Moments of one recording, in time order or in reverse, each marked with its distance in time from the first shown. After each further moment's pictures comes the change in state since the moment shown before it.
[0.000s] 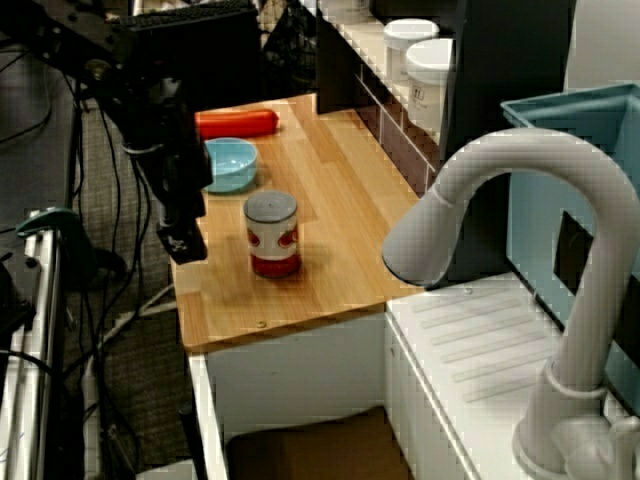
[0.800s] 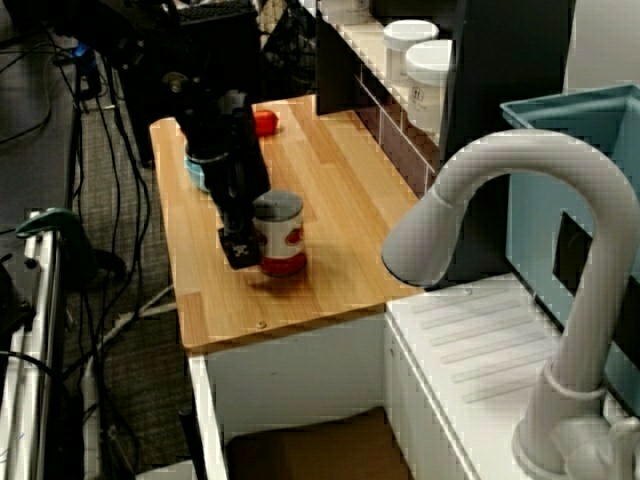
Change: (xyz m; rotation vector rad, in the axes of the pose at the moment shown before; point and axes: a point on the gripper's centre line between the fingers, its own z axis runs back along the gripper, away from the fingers) arm 0.039 0.000 -0.022 -0.011 0.002 0.042
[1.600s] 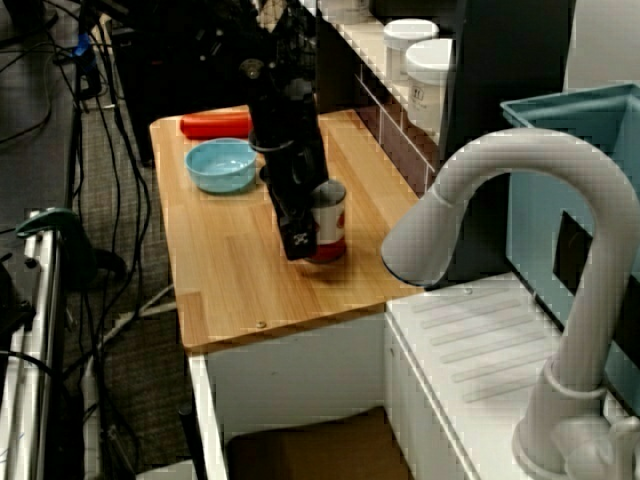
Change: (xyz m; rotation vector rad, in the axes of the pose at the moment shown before) arm 0.045 0.001 -0.008 -0.033 0.018 0.019
